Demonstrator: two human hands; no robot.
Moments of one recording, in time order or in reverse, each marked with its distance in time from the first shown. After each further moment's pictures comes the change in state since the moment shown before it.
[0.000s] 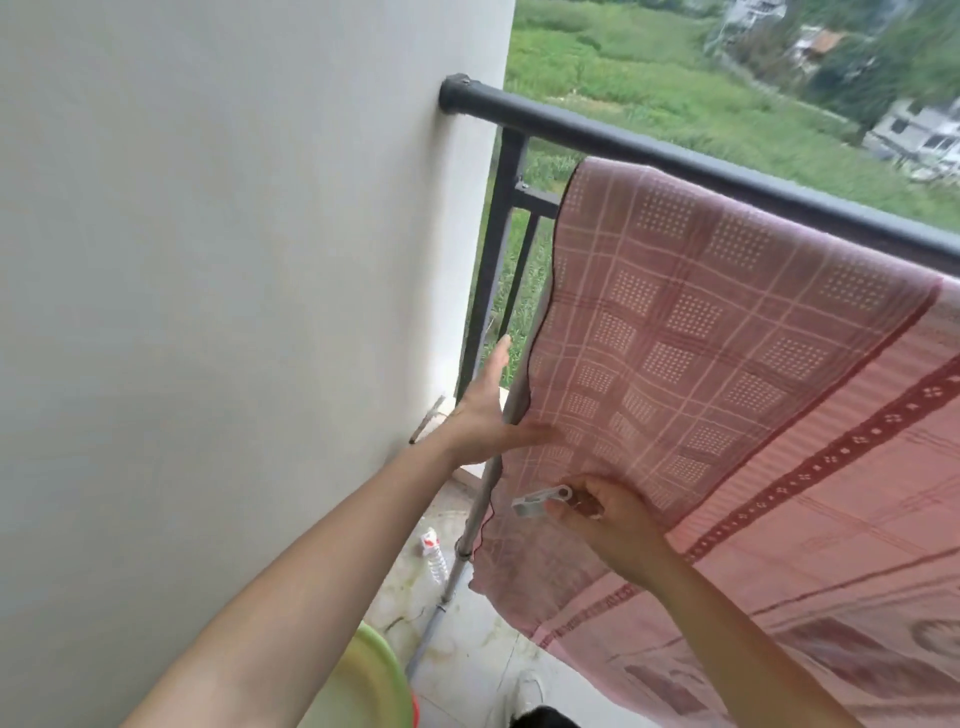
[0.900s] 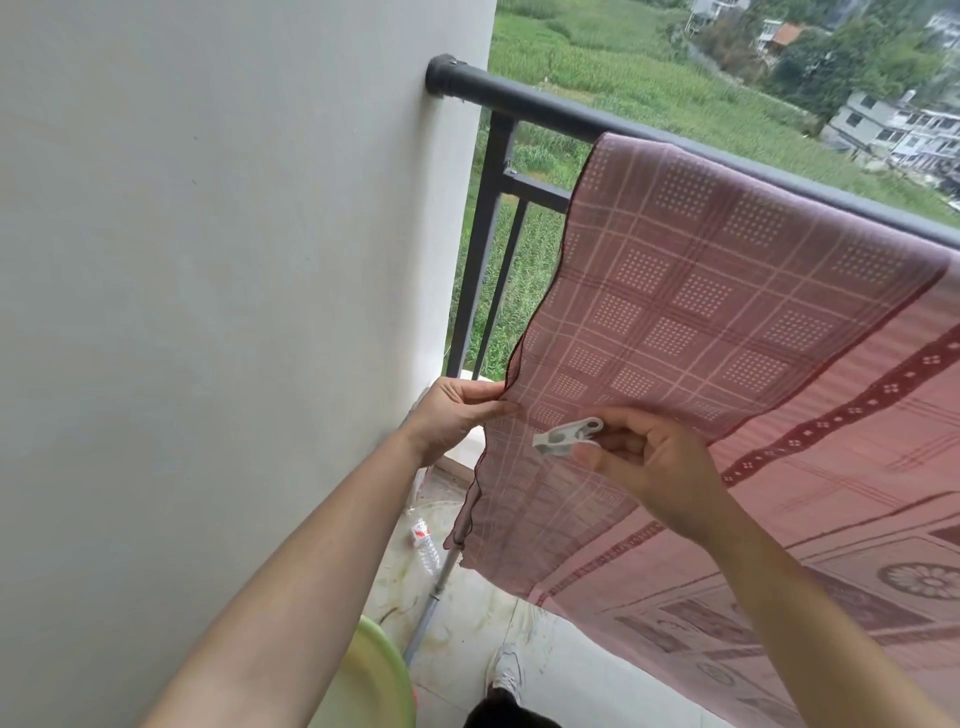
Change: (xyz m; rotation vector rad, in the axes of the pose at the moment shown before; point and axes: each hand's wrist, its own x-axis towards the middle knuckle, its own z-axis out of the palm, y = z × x) left_hand -0.011 -0.034 -0.018 -0.545 -0.048 0.043; right_hand -0.032 -0.078 -0.039 0.203 0.097 -0.204
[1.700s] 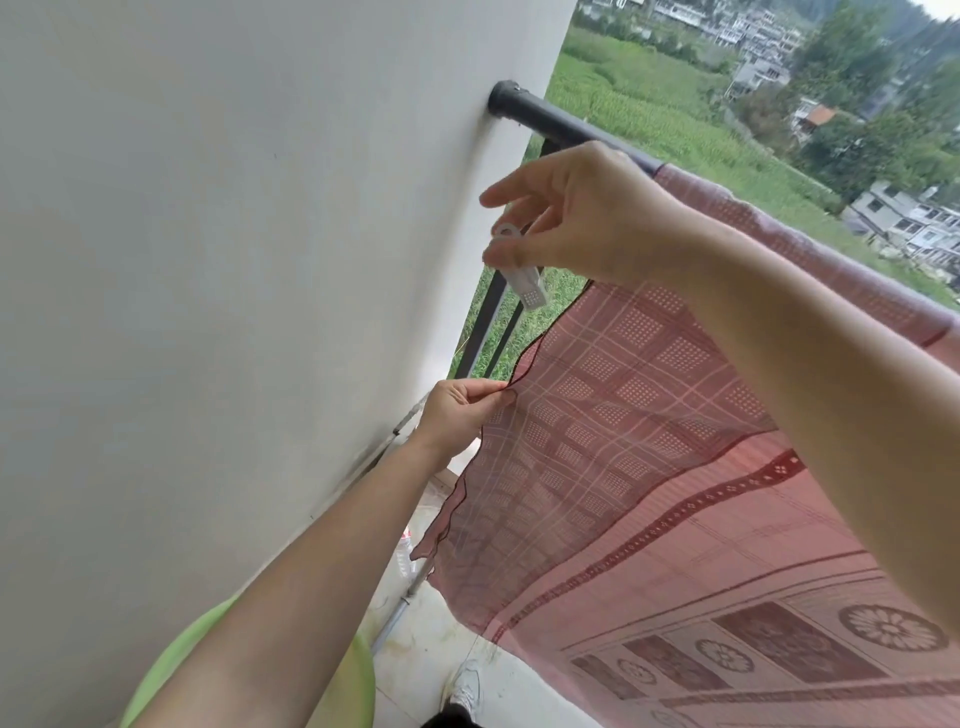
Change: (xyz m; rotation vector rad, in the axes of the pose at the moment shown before) left_hand -0.017 -0.010 0.003 -0.004 0.362 0.136; right_hand 0.105 -0.219 0.044 -0.767 -0.263 -0.438
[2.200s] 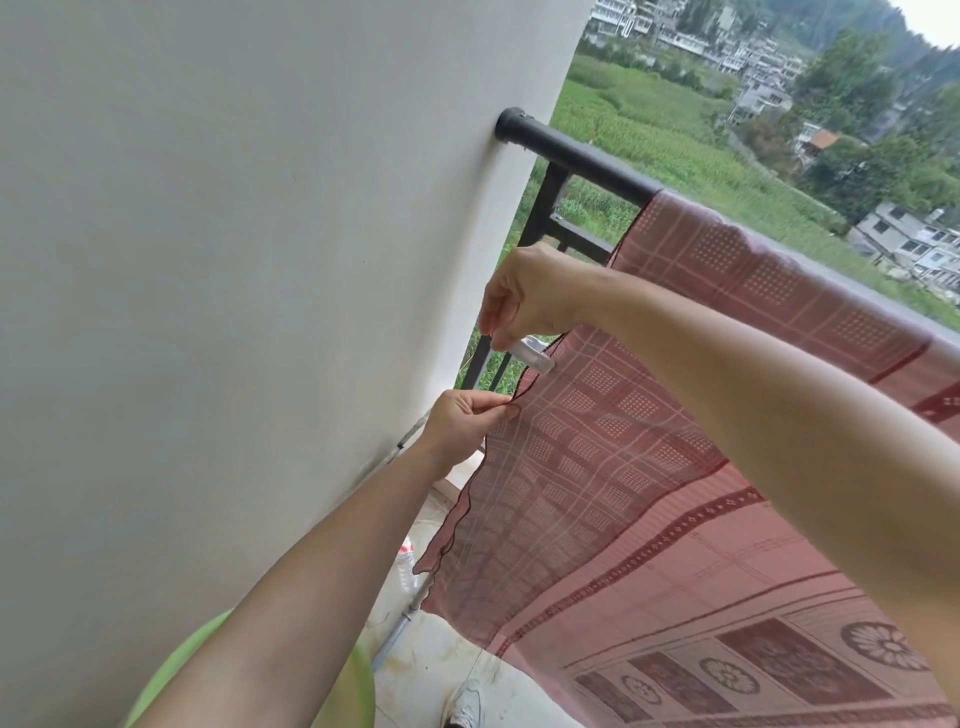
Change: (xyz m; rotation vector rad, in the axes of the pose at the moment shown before) left_hand -0.003 0.011 -0.003 0.101 -0.015 -0.029; right_hand 0.035 0.028 0.052 -0.167 -0.338 0.069
